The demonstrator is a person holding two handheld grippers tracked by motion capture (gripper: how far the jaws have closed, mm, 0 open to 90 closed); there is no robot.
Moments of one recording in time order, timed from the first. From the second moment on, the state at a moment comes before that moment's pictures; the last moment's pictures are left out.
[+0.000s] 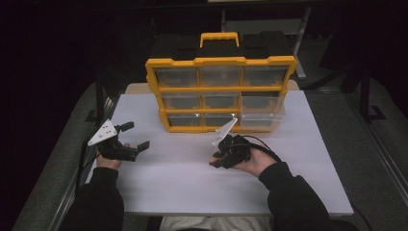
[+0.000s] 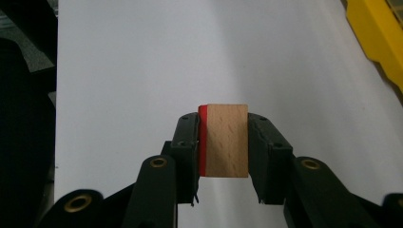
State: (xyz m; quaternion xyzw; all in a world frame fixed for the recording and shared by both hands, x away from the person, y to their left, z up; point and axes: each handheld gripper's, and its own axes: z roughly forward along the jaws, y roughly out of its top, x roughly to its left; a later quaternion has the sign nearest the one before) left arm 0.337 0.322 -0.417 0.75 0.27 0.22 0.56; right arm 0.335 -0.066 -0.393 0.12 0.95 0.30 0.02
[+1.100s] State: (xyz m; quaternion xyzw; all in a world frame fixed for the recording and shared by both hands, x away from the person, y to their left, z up) left arm 0.336 0.321 -0.417 0.75 0.27 0.22 0.57; right arm 0.336 -0.078 -0.341 0.13 0.94 0.31 0.04
